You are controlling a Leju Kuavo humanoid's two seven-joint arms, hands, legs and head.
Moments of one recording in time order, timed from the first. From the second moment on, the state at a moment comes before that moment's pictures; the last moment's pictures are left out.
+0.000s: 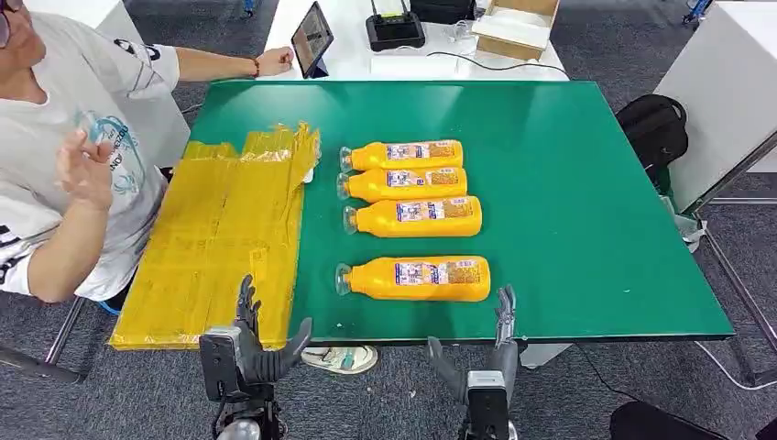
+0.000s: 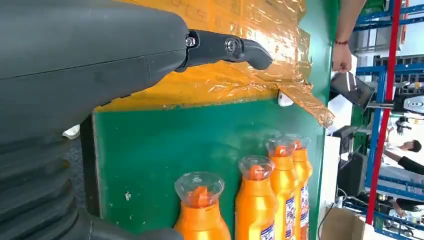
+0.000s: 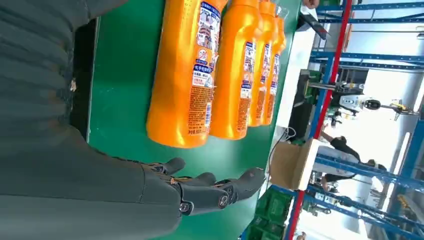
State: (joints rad) left arm 0.08 -0.29 -0.26 -1.30 -0.08 0.38 -0.57; right arm 0.18 0.26 0.16 -1.34 0.11 -0.56 -0.66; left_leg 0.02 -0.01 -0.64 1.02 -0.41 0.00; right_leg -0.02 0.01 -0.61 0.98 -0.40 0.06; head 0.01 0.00
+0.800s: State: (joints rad) left arm 0.05 -0.29 -0.25 -1.30 -0.15 0.40 -0.61; right arm 0.02 0.14 0.18 -1.37 0.64 -0.50 -0.35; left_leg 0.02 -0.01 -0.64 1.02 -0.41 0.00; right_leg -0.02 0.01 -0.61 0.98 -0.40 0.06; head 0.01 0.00
